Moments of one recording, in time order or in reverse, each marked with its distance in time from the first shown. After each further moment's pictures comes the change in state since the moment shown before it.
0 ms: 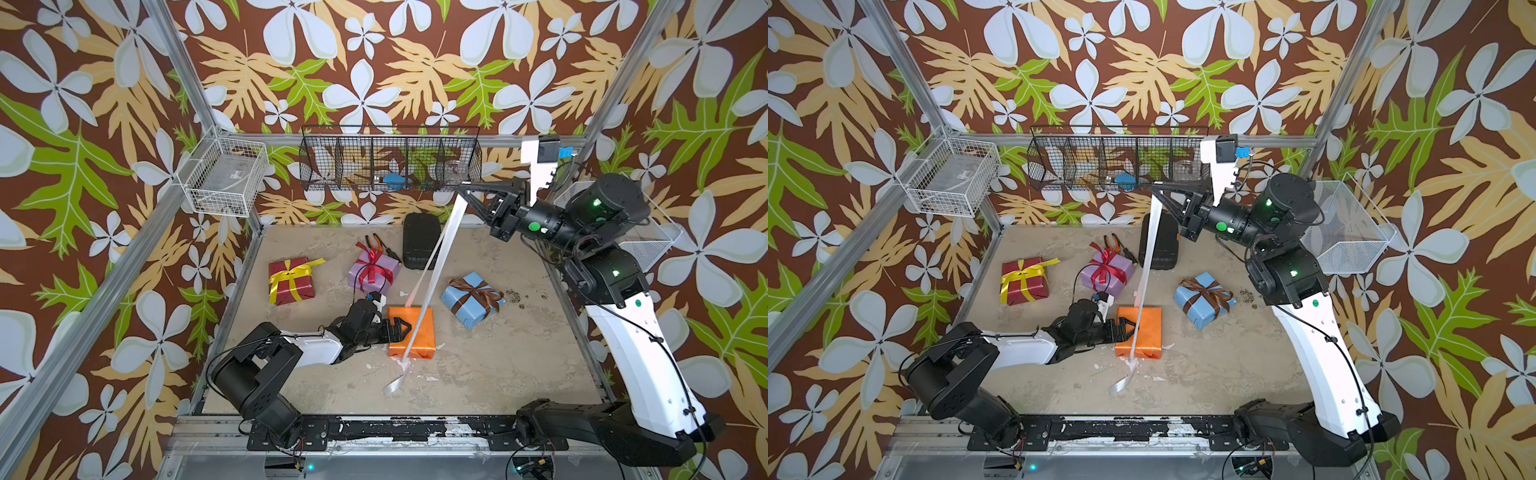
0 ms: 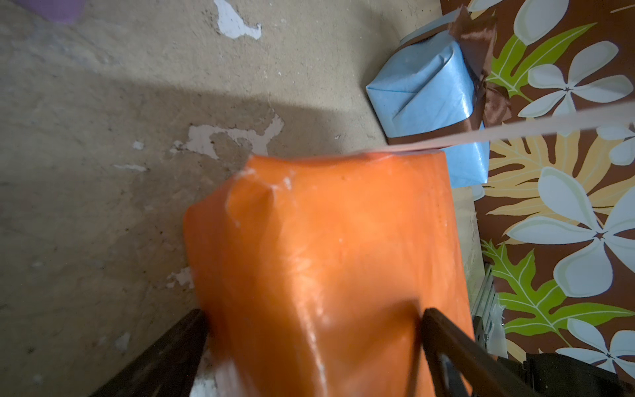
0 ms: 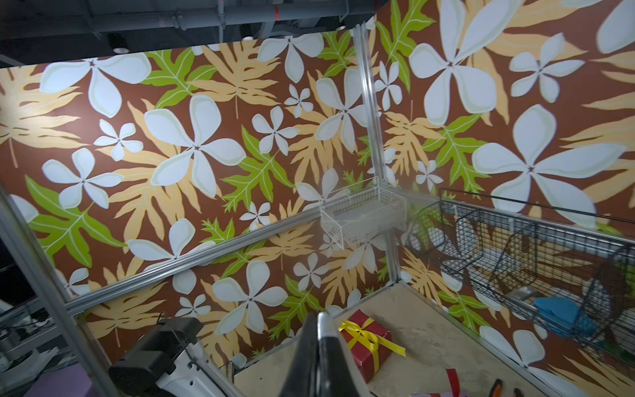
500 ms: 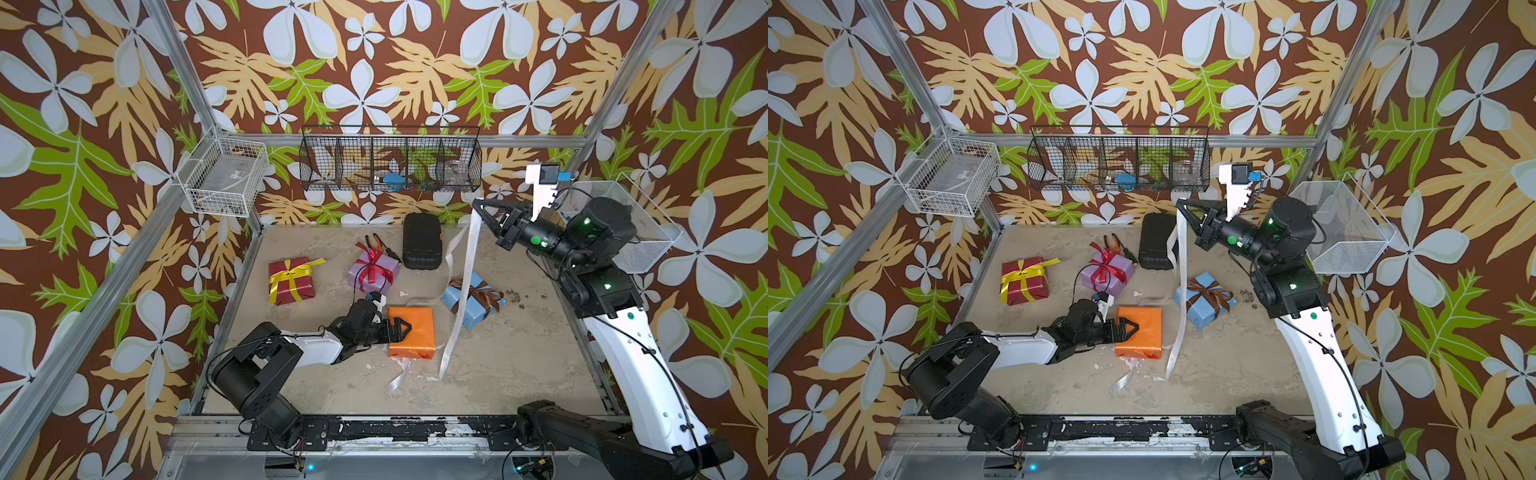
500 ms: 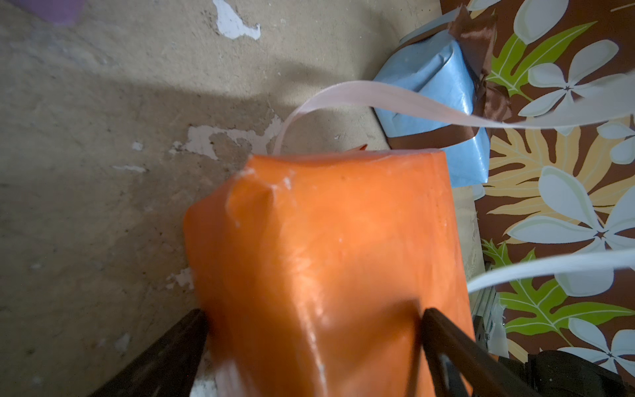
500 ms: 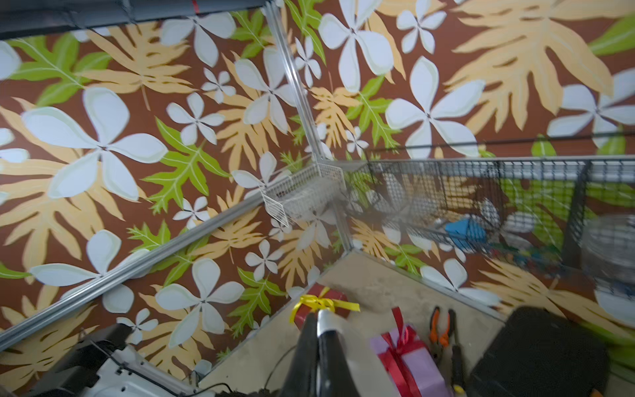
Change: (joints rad) left arm 0.000 0.010 0.000 0.002 0.001 0.003; right arm -0.115 -0.159 -0.393 0.066 0.121 0.002
